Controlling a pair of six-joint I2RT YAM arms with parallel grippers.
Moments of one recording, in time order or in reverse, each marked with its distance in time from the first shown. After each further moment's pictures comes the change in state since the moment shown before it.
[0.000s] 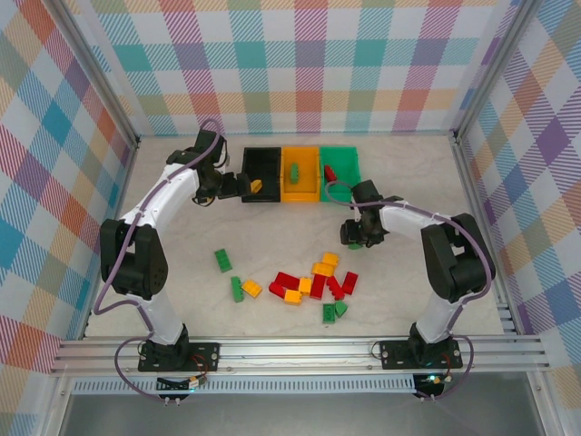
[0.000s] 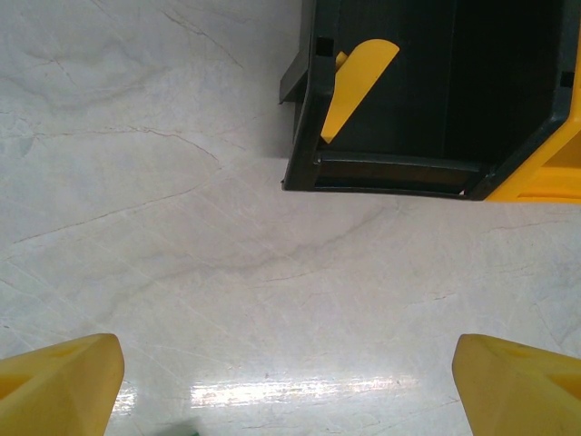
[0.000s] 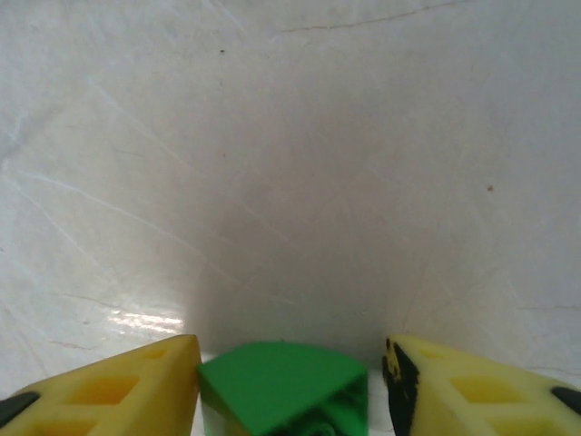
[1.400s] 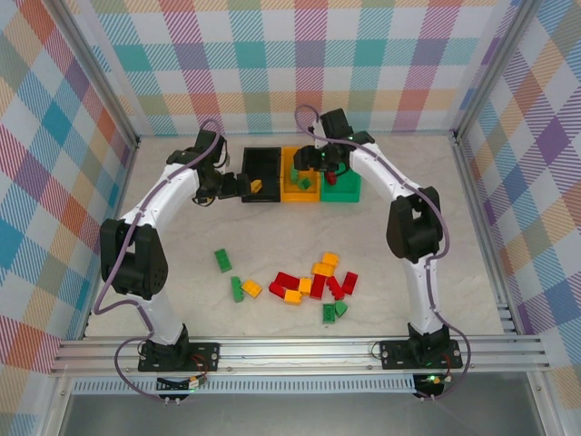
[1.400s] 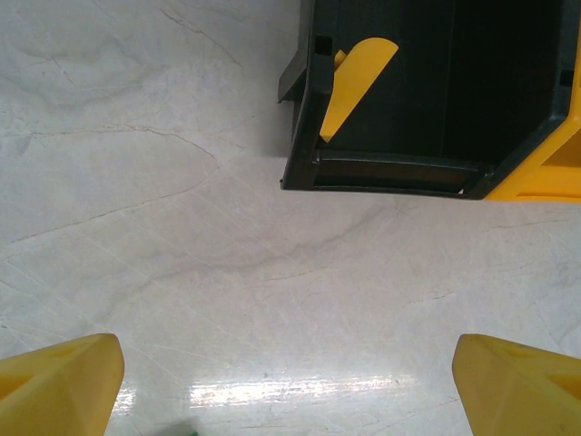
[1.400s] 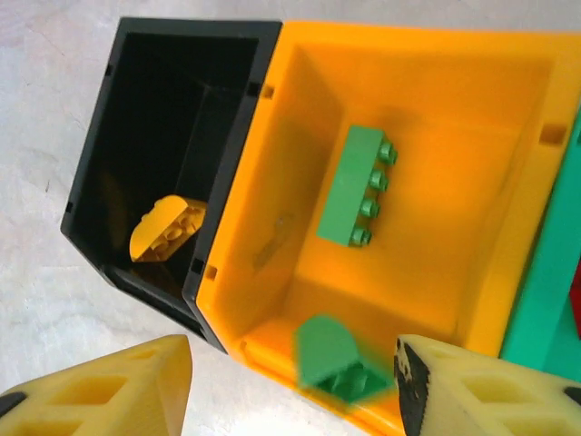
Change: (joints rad) left arm 0.000 0.002 0.000 0.000 0.003 0.000; right arm 0.039 0.476 1.034 -0.167 -0.268 0.014
